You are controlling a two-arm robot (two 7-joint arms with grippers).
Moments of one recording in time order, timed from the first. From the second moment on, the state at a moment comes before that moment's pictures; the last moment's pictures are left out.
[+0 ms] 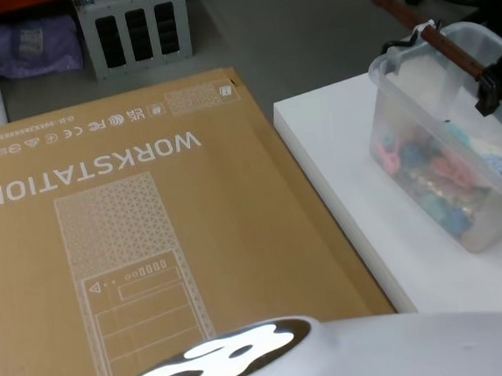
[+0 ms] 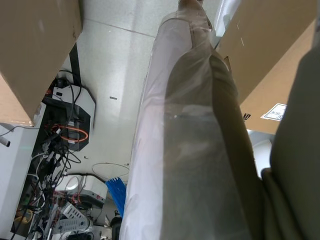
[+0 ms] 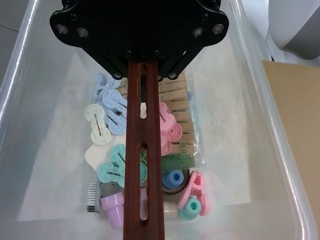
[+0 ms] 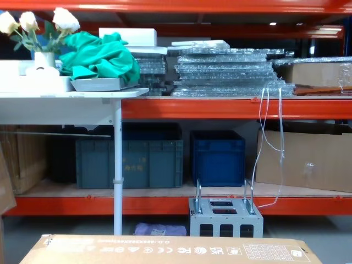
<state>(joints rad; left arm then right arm) -1.47 0.98 1.56 -0.90 0.05 0.15 -1.47 0.93 1.28 -1.01 -1.52 -0.07 0.08 1.32</state>
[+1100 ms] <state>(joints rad) -1.47 0.98 1.56 -0.90 0.05 0.15 -1.47 0.95 1.19 -0.96 -1.44 -0.10 0.01 1.45</state>
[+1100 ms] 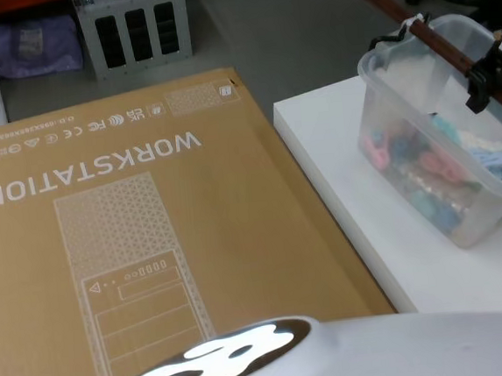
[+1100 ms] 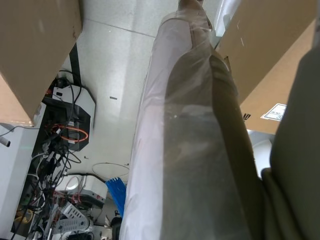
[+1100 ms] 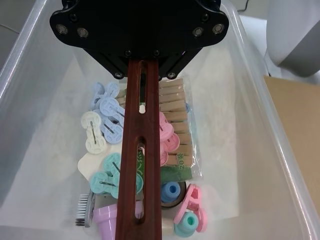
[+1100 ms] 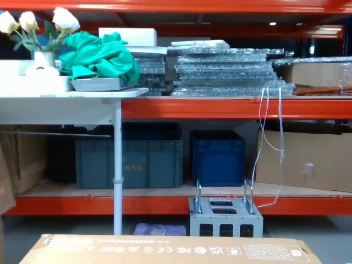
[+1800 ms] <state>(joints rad) -1.47 0.98 1.56 -0.90 0.05 0.15 -1.47 1.02 1.12 -0.95 -1.34 -0.12 -0.08 1.60</state>
